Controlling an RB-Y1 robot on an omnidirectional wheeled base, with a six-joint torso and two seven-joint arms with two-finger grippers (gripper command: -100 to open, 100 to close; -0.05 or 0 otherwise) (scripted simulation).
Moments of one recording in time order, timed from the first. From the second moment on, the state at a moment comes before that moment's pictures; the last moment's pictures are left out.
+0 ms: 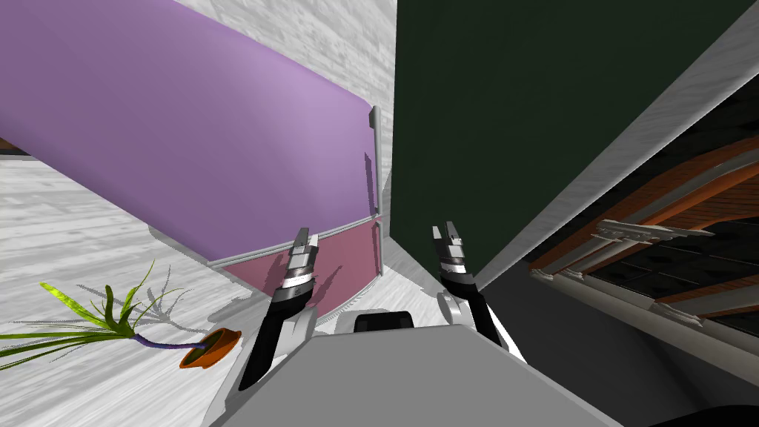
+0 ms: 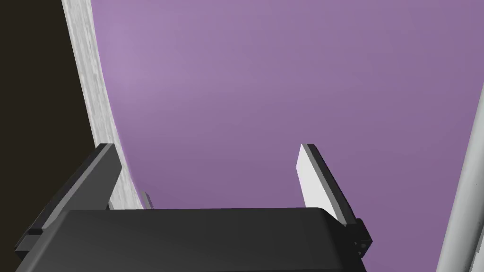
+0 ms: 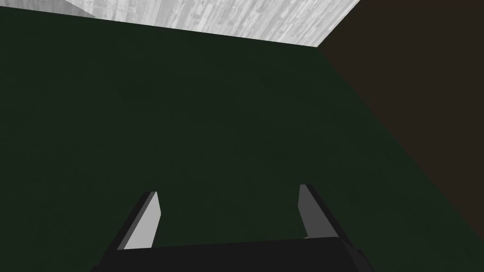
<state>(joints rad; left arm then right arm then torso) 0.54 0.04 0.04 -2.34 -0.04 -0.41 -0.15 0.48 -0.04 0.03 -2.25 -0.04 -0.54 0.11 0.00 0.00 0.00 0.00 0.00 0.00</state>
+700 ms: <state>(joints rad) 0.54 0.04 0.04 -2.34 -0.04 -0.41 -0.15 0.48 -0.04 0.03 -2.25 -0.04 -0.54 0.11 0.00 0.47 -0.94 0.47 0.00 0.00</state>
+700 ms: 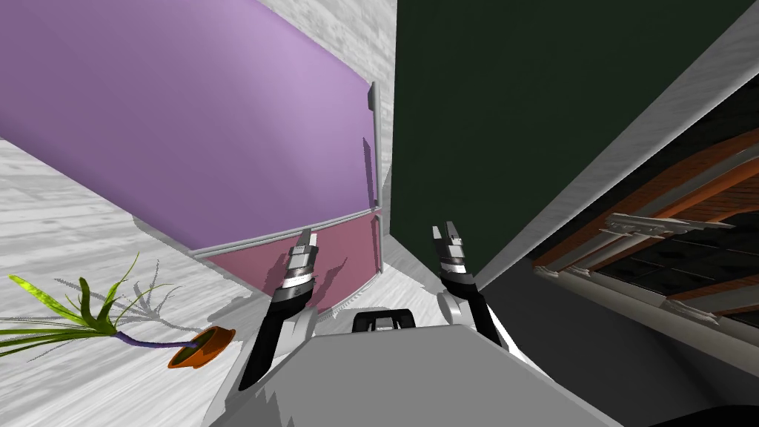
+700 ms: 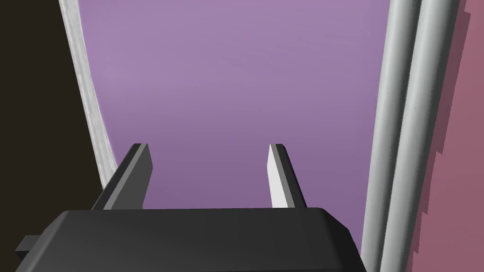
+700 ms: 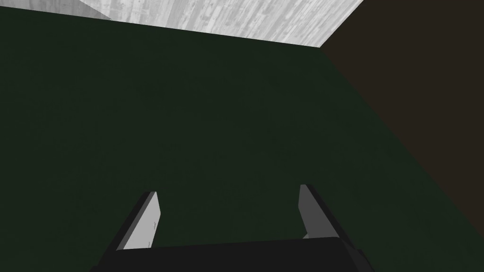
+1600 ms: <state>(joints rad) 0.40 0.19 0.02 -2.34 0.06 -0.35 -0.17 0.48 -0.04 0.03 -2.25 -0.04 -0.54 0.11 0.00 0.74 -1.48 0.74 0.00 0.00</state>
